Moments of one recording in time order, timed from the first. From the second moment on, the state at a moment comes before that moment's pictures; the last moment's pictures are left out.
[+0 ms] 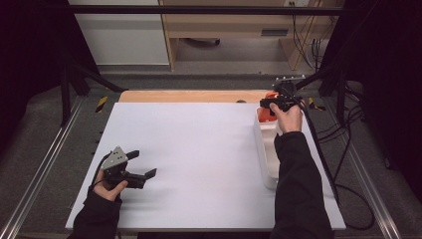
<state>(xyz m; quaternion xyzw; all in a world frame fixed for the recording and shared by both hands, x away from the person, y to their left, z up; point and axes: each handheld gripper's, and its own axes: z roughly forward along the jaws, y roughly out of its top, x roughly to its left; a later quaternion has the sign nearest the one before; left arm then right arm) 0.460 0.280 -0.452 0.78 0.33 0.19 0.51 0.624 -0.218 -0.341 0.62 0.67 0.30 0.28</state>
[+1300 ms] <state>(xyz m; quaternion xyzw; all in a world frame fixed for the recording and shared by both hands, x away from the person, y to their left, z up) 0.461 0.279 -0.454 0.78 0.33 0.19 0.50 0.647 -0.212 -0.379 0.64 0.67 0.26 0.27</state>
